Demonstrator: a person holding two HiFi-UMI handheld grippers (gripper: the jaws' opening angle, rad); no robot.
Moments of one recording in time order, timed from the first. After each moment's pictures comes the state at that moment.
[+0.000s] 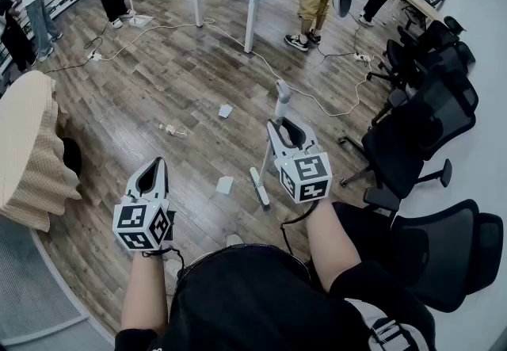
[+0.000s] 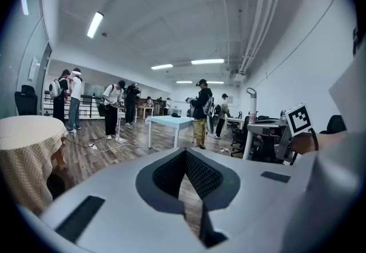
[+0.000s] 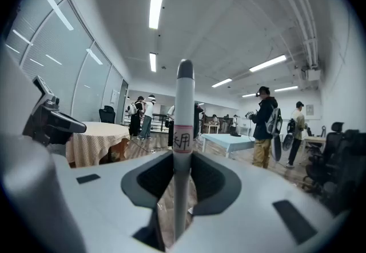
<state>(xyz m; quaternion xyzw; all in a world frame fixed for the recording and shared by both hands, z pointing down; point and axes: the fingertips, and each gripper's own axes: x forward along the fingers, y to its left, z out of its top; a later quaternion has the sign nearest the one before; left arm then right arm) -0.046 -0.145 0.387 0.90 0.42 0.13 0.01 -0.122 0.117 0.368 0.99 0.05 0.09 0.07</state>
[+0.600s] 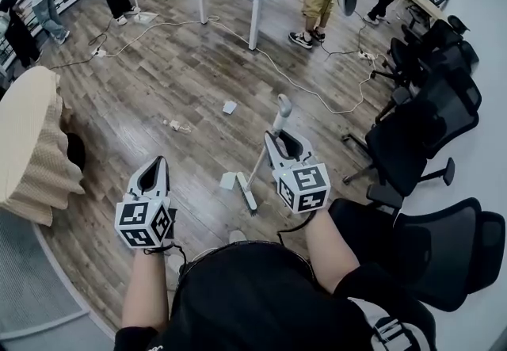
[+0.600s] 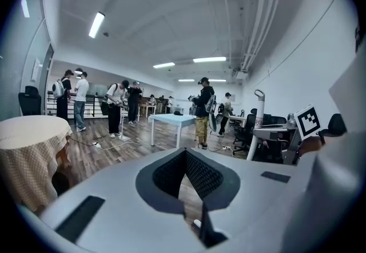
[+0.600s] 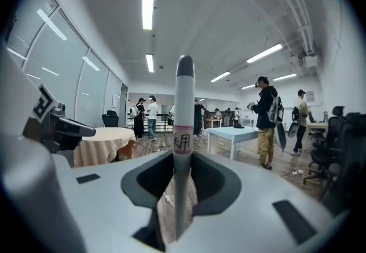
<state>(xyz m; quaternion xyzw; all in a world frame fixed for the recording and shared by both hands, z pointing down) -0.056 -0.161 0.395 0.90 0.41 0.14 0.00 -0.146 0.084 0.390 0.99 0.04 0.10 0.02</state>
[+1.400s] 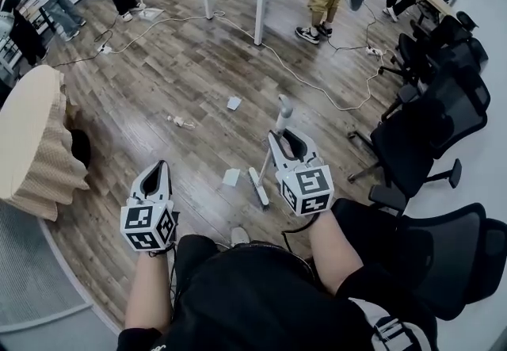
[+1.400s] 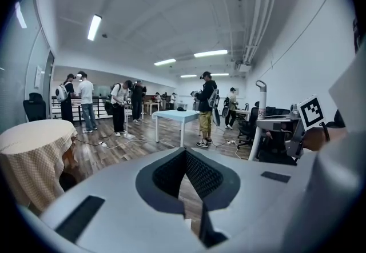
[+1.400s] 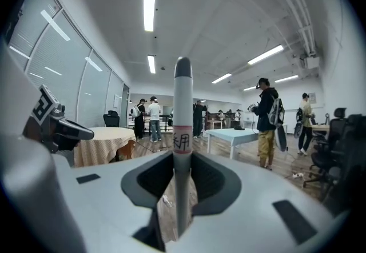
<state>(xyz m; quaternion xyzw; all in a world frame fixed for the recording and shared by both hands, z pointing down) -0.072 -0.141 0.403 0.91 0.38 0.15 -0.03 -0.157 0.112 0.386 0.99 0.03 0.09 0.03</state>
